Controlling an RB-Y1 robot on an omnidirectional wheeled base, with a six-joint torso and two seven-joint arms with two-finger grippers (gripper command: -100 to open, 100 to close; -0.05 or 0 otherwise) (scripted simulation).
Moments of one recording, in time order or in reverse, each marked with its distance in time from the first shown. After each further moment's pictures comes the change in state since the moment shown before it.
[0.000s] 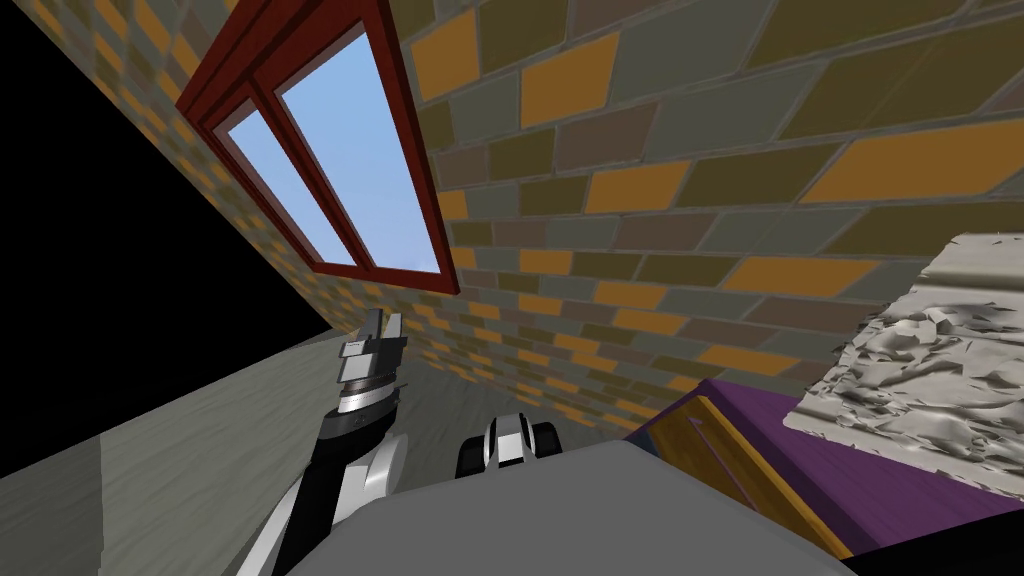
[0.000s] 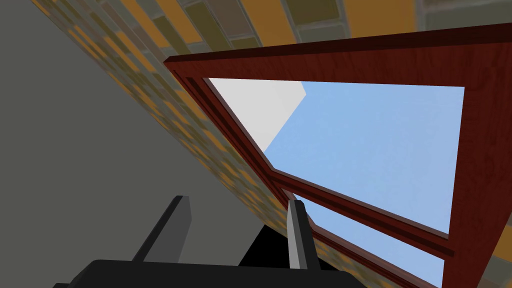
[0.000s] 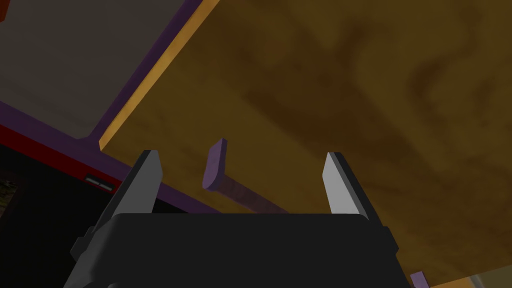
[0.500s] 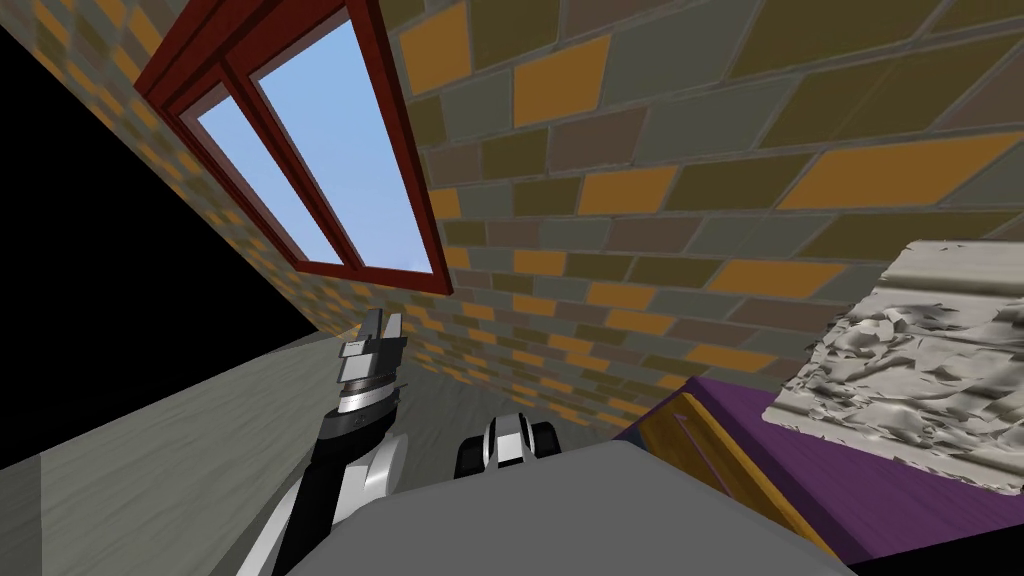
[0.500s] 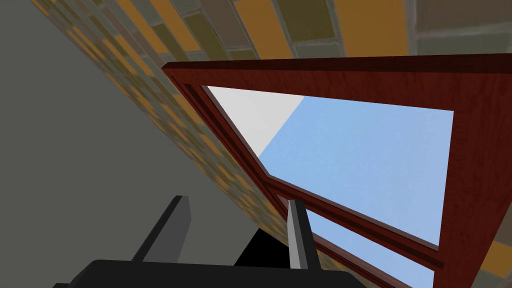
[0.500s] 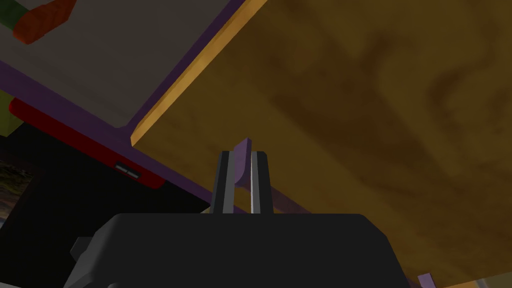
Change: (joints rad) left arm 0.000 0.000 0.000 0.000 0.000 0.000 0.000; right arm -0.048 0.075 -0.007 0.100 0.025 0.053 -0.054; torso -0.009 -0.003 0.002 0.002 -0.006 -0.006
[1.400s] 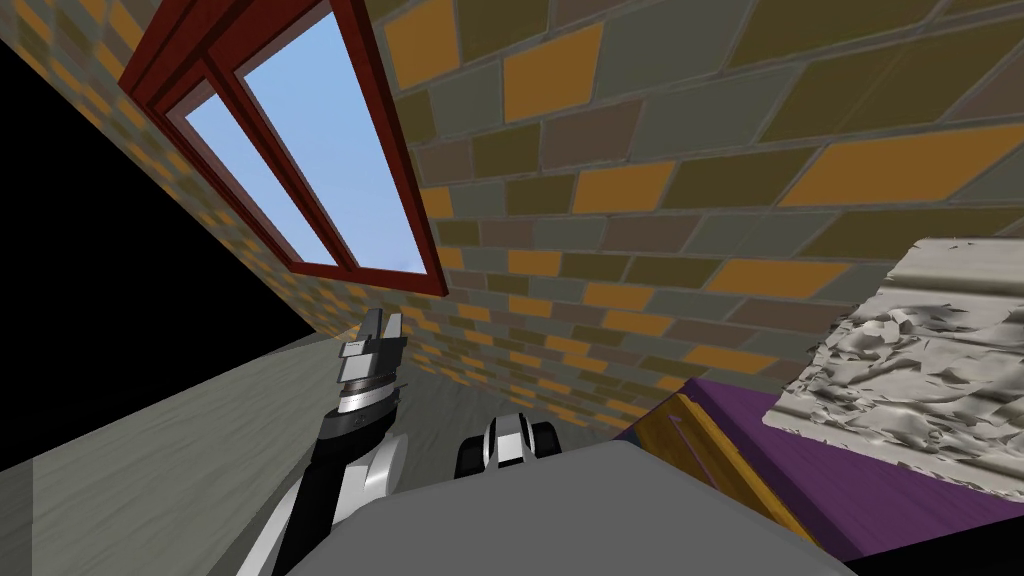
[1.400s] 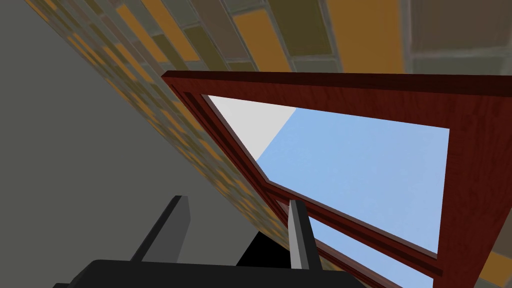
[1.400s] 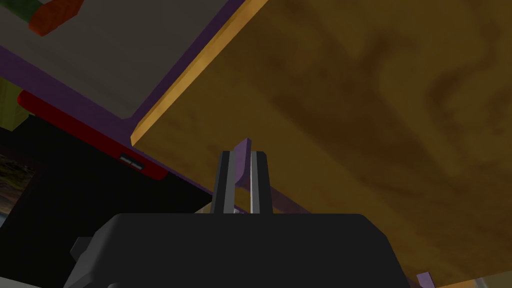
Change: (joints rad) left arm 0.000 0.000 0.000 0.000 0.000 0.000 0.000; right arm 0.025 0.052 0.004 -0.030 0.029 0.060 -0.011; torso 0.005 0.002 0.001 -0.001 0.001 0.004
